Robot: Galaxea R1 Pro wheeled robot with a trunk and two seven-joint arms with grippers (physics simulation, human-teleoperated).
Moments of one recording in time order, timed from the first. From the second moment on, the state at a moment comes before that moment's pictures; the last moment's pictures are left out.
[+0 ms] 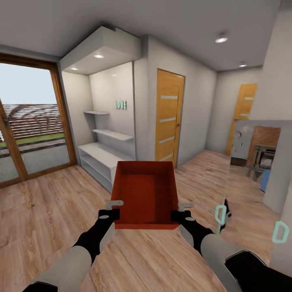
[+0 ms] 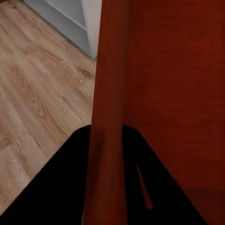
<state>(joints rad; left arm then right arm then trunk) -0.71 -0.11 -0.14 -0.52 0.11 0.20 0.30 -0.86 0.09 0.30 -0.13 -0.27 -0.05 -0.13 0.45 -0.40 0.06</state>
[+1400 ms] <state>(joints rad) -0.71 -0.11 -0.14 -0.52 0.11 0.20 0.30 -0.86 0.09 0.30 -0.13 -0.27 -0.04 -0.13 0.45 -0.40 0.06</state>
